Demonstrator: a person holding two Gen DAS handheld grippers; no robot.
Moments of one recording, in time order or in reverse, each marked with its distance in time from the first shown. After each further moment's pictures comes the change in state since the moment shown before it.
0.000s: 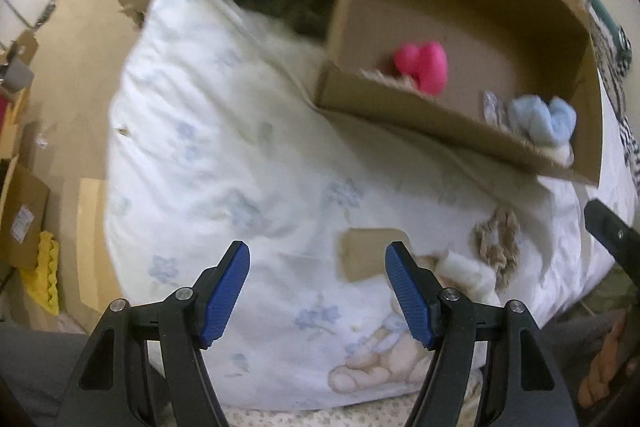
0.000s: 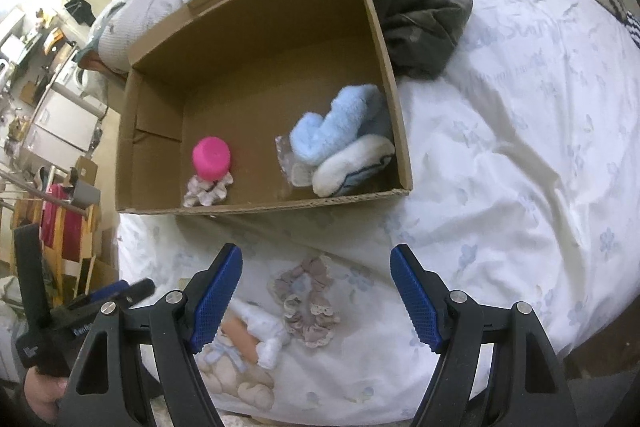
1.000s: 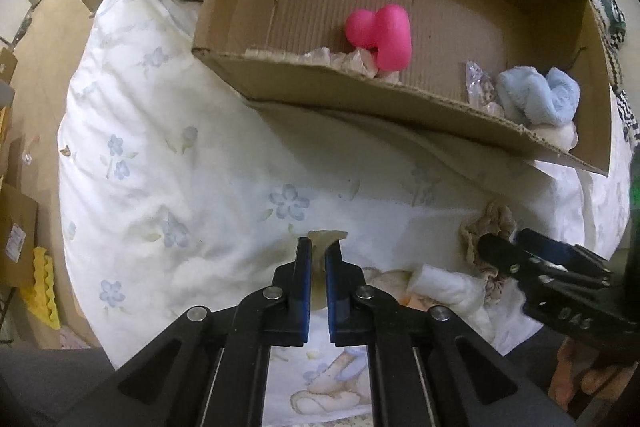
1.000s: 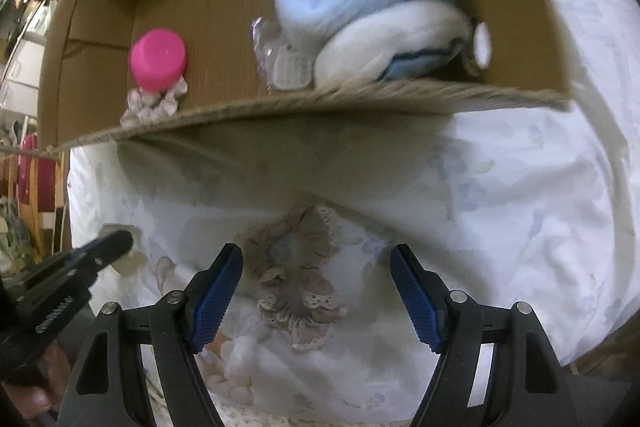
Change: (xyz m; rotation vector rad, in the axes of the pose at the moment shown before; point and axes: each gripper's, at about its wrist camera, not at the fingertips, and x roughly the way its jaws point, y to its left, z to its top) left arm 0.029 -0.038 0.014 0.065 0.049 -0.009; right arm 0.093 0.010 -0.013 -0.049 0.299 -0.074
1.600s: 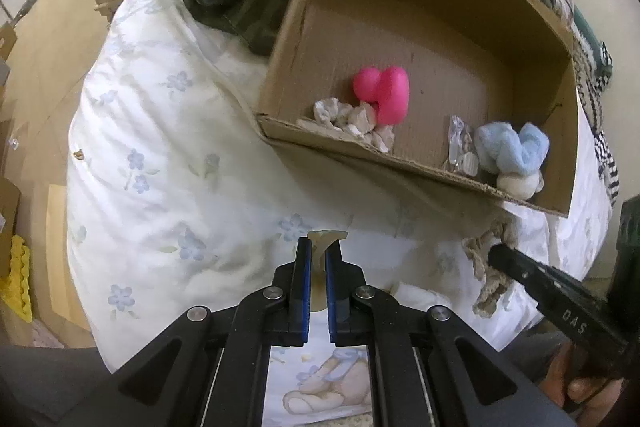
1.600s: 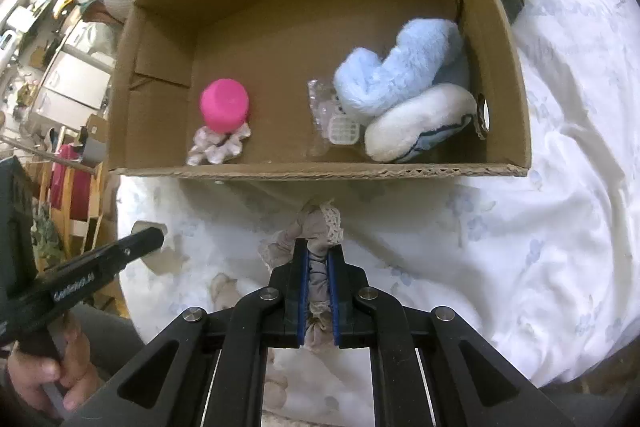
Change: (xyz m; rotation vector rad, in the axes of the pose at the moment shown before) left arm -0.046 0.034 0.006 -0.093 -0.077 -0.106; right arm -0.041 0.010 -0.016 -0.039 -0.149 0.131
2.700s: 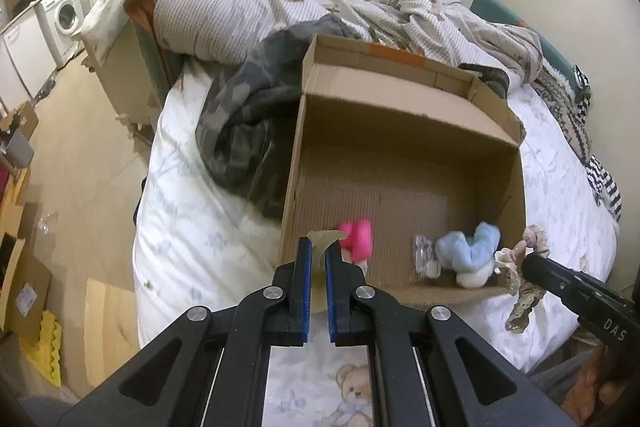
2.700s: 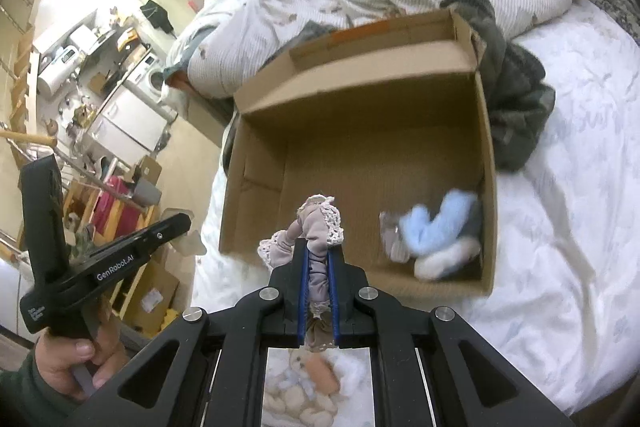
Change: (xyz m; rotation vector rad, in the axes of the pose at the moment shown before) left arm -0.102 -0.036 0.047 0.132 -0.347 0.077; right arm -0.104 0.031 0.046 -0.098 -0.288 0.146
